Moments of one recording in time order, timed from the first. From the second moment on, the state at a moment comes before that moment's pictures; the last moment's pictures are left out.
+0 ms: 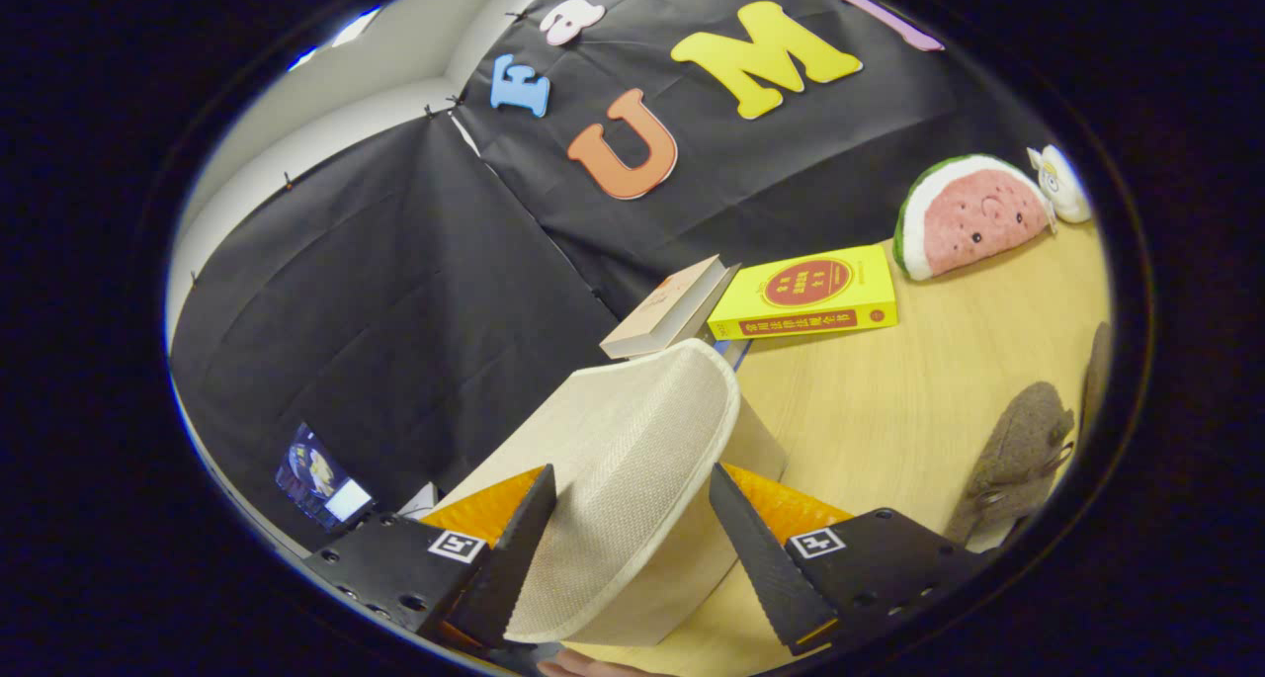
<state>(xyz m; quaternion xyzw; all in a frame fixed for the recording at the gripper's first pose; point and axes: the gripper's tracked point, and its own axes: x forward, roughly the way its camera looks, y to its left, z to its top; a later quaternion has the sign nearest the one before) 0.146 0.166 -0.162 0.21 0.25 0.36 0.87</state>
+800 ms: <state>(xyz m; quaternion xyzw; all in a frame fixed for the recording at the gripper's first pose) 0.144 0.158 -0.161 0.30 0.35 0.33 0.82</state>
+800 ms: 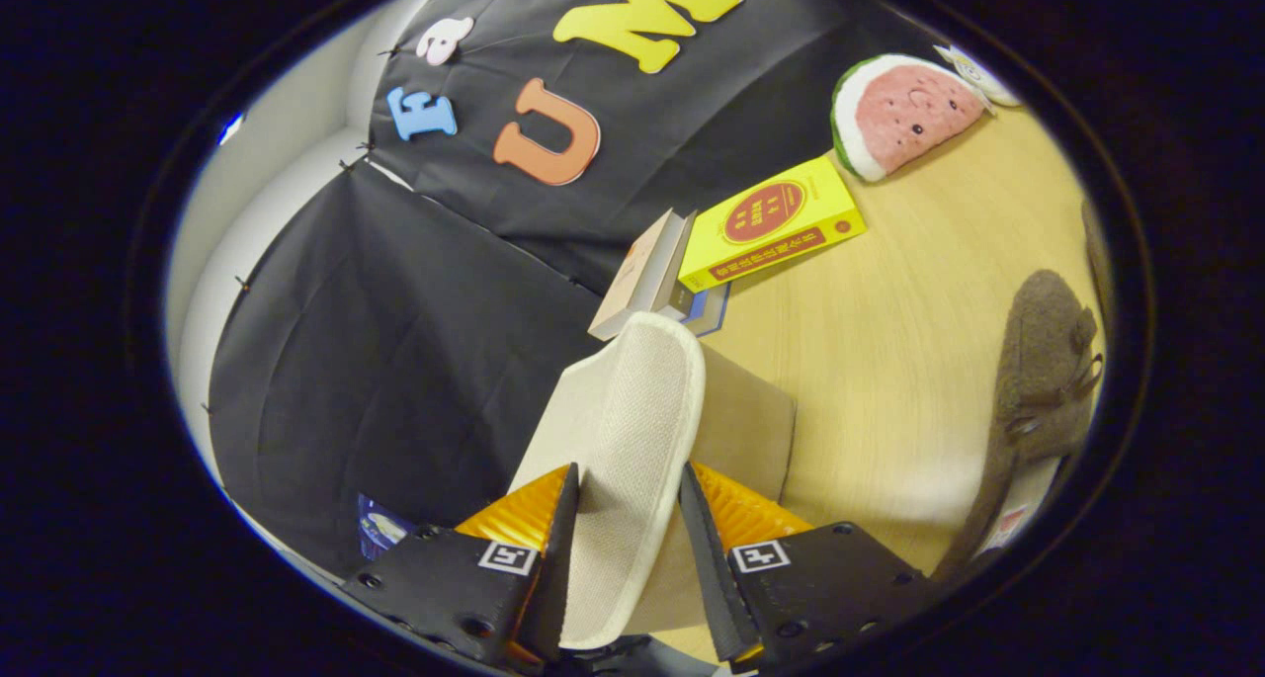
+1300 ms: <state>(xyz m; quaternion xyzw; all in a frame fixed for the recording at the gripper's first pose) 0.144 0.138 -0.151 0.29 0.36 0.29 0.84</state>
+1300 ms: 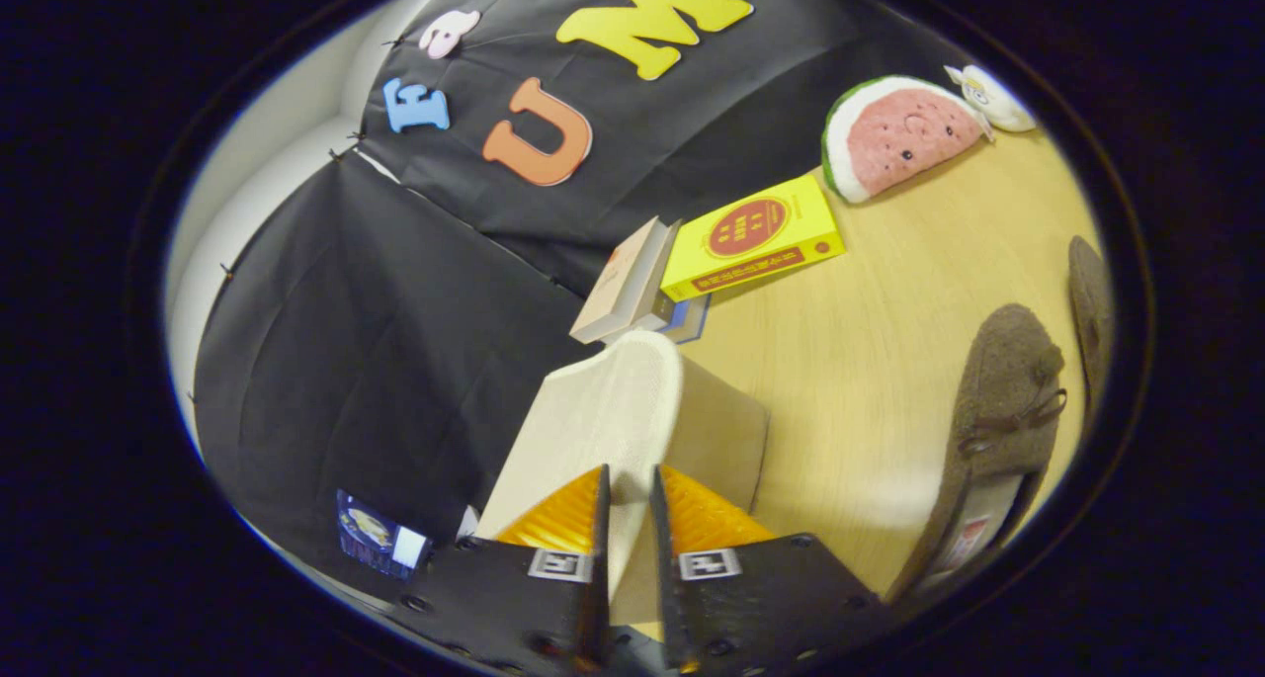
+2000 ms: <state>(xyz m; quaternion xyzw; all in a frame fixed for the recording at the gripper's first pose) 0.119 0.204 -0.013 0.29 0.28 0.39 0.83</state>
